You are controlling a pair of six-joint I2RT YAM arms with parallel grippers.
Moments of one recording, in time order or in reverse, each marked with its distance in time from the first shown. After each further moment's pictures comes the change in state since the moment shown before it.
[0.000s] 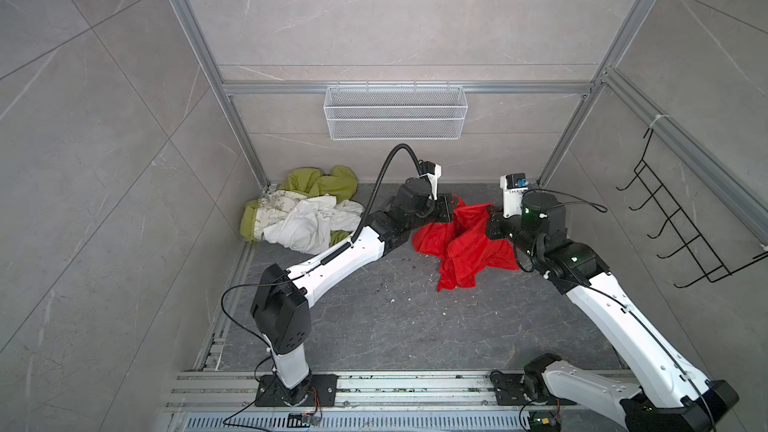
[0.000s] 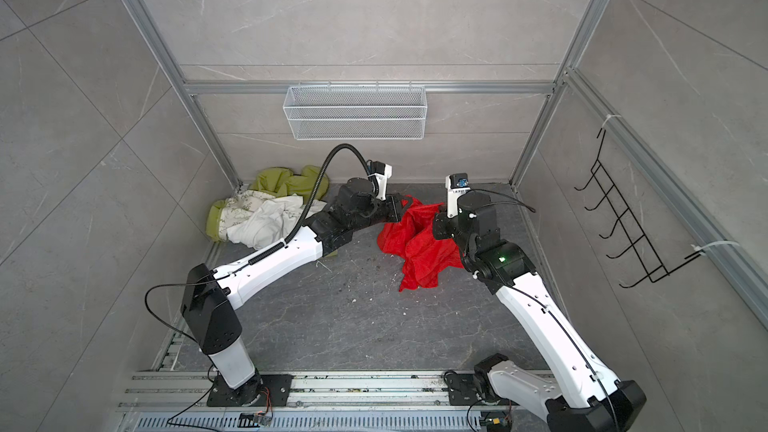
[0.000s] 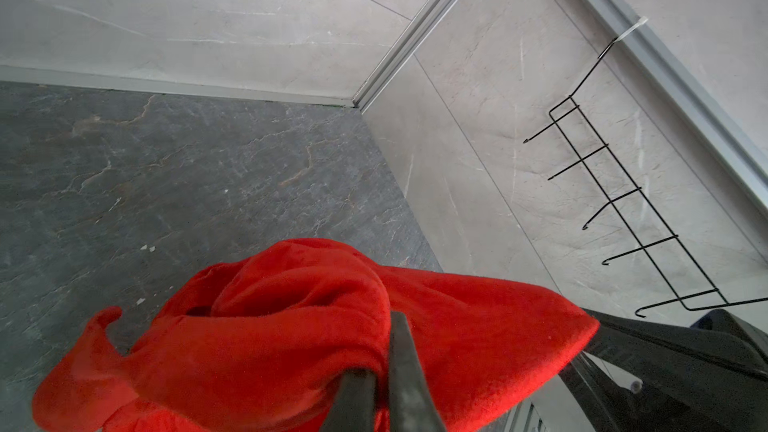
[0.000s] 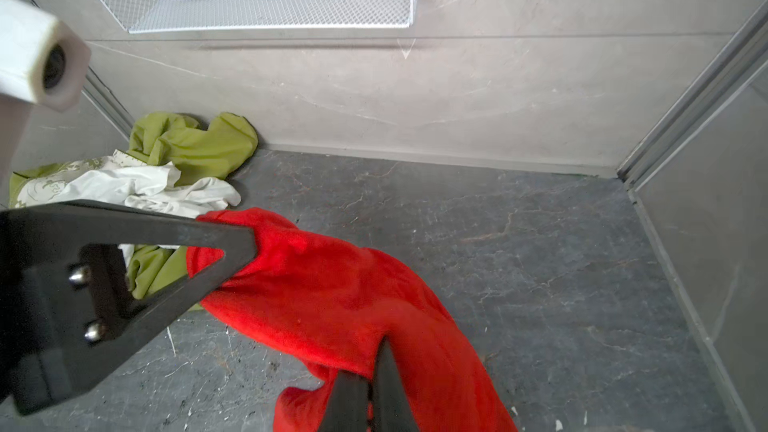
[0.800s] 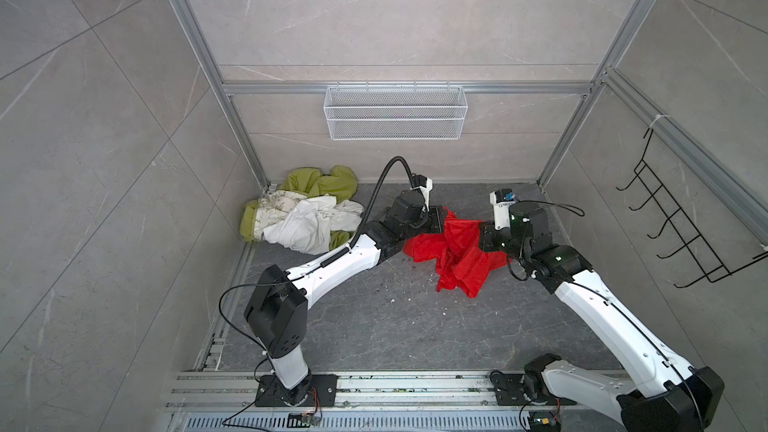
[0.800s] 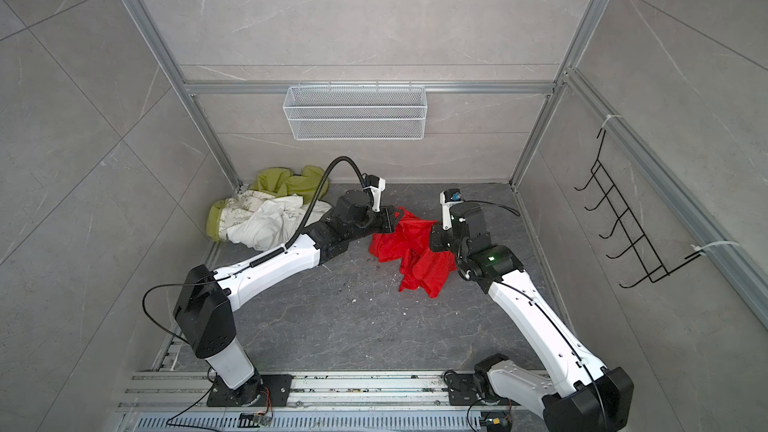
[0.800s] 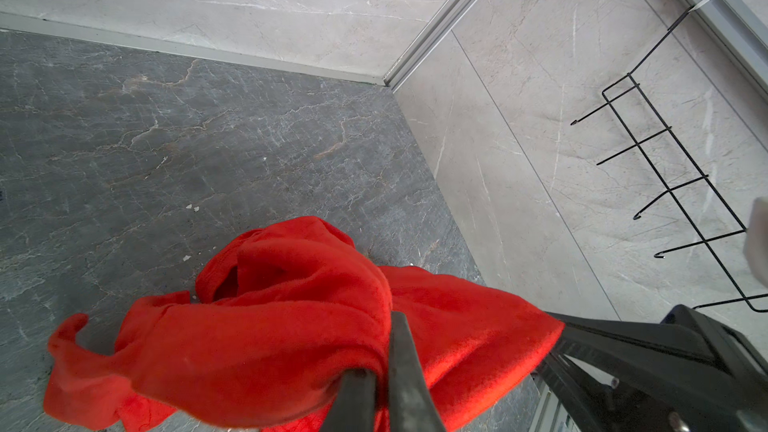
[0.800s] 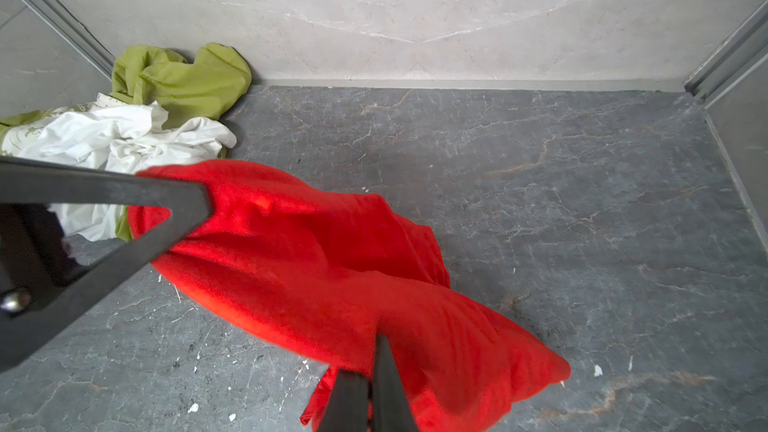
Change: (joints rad) left arm 0.013 -0.030 -0.130 0.042 -0.022 0.000; right arm -0.028 0.017 -0.114 -0.011 -0.081 0.052
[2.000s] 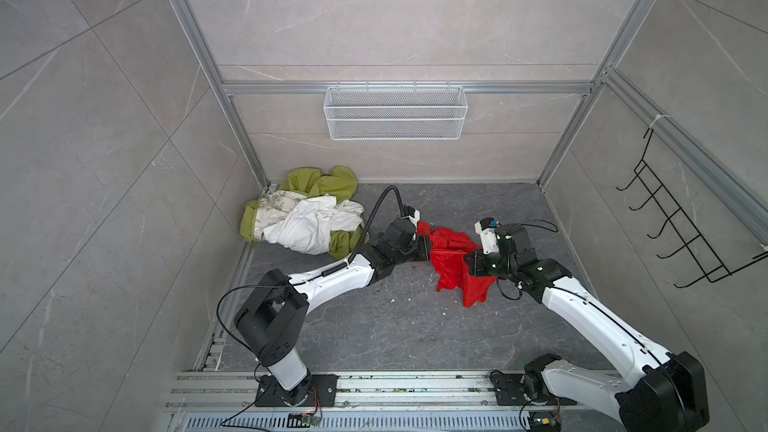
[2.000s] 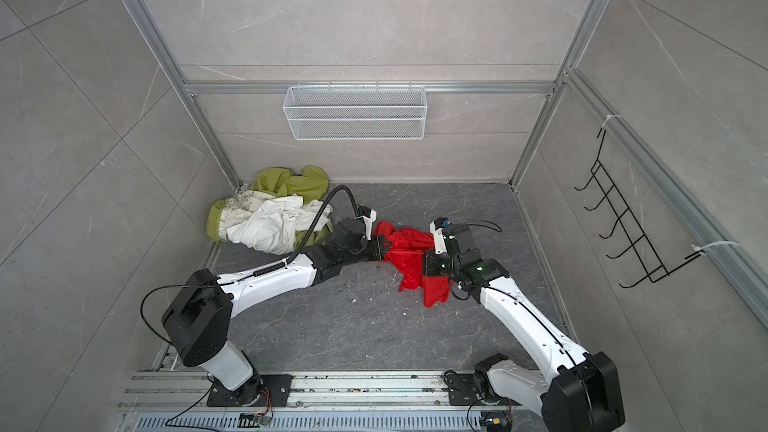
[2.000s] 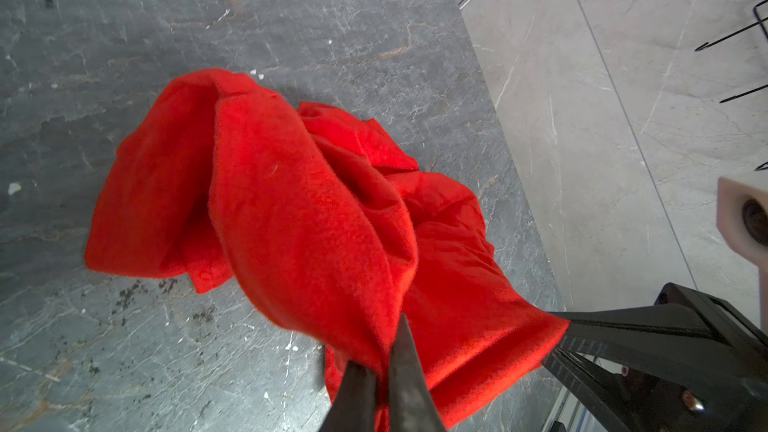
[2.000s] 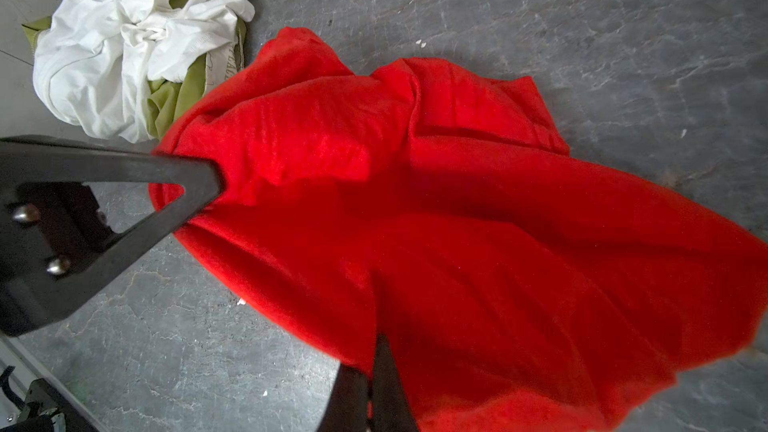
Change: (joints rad) left arm 0.000 -0.066 -0.325 0.069 0.008 -0.063; right arm -0.007 0.015 -0.240 0.046 -0.254 0.131
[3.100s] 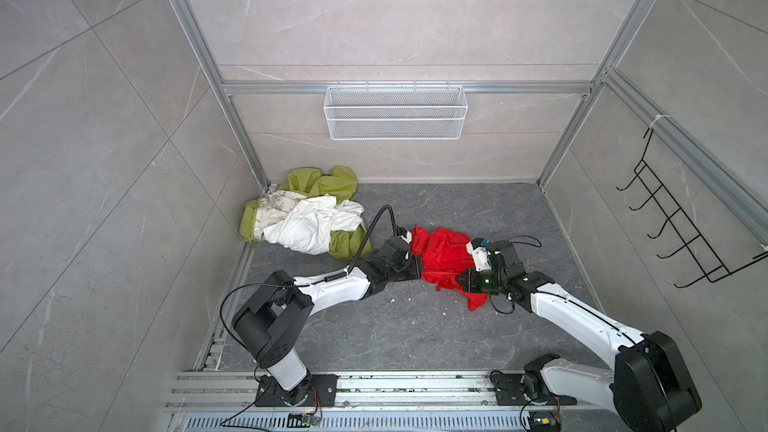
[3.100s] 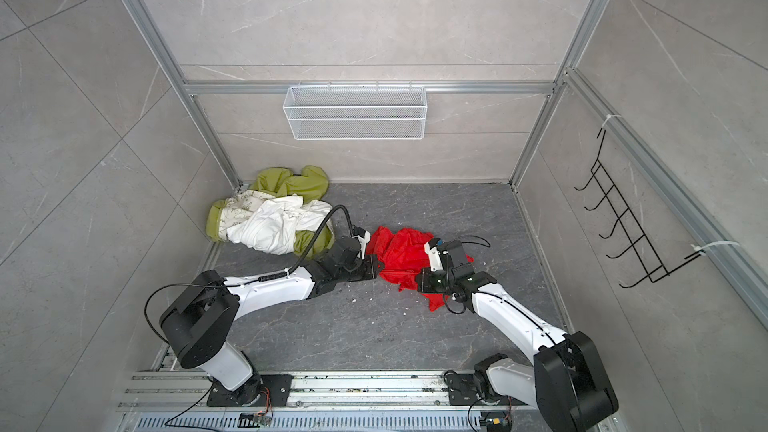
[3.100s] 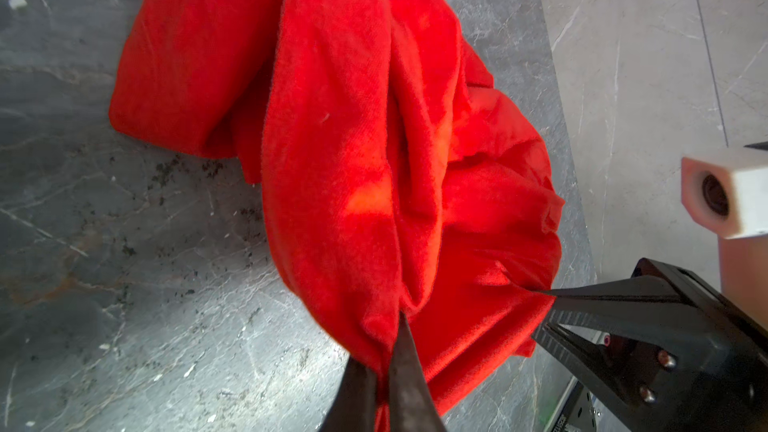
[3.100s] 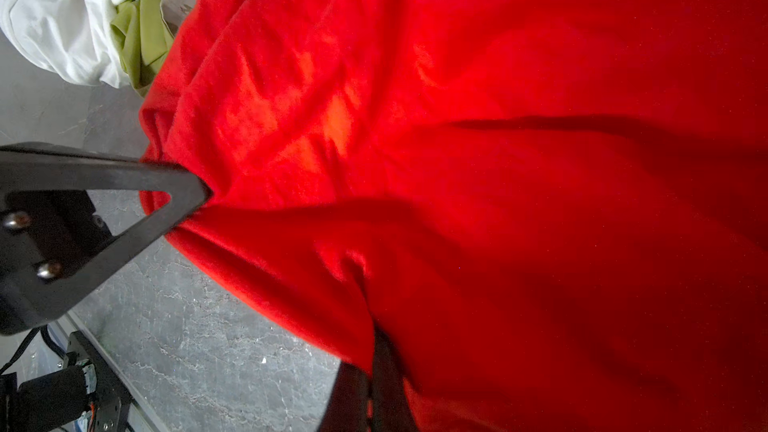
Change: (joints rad) left arm -0.001 -0.012 -0.195 0.055 0.042 -0.062; right arm 0.004 0.064 -0.202 0.167 -0.130 0.071
